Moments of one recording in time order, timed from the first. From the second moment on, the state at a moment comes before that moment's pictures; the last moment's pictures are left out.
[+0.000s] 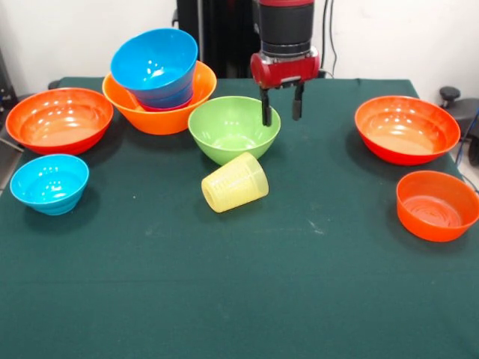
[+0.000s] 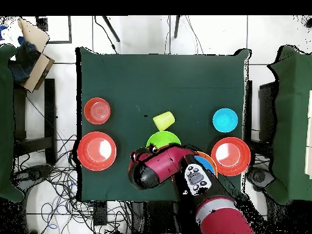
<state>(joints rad) -0.36 -0.65 0.25 1.96 -0.78 0.14 1.91</state>
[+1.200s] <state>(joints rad) -0.33 -0.56 0.16 1.91 -0.77 0.06 1.91</state>
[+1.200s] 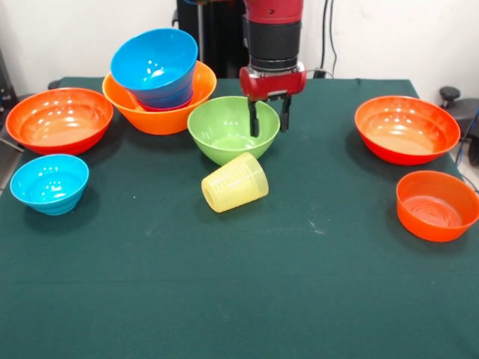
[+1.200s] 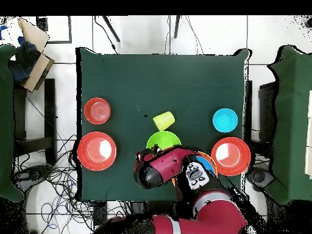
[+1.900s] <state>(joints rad) -0.28 -0.52 0.08 1.90 -0.77 -0.03 1.91</state>
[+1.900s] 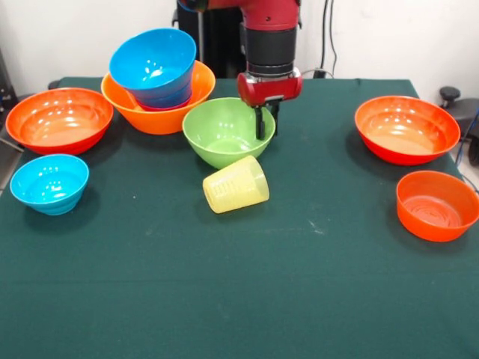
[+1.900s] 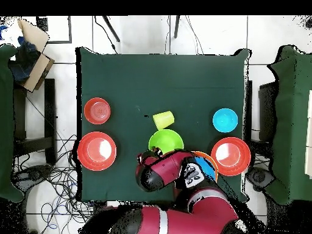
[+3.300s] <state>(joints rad) -0.67 -1.05 0.47 2.15 -0.50 0.39 1.91</state>
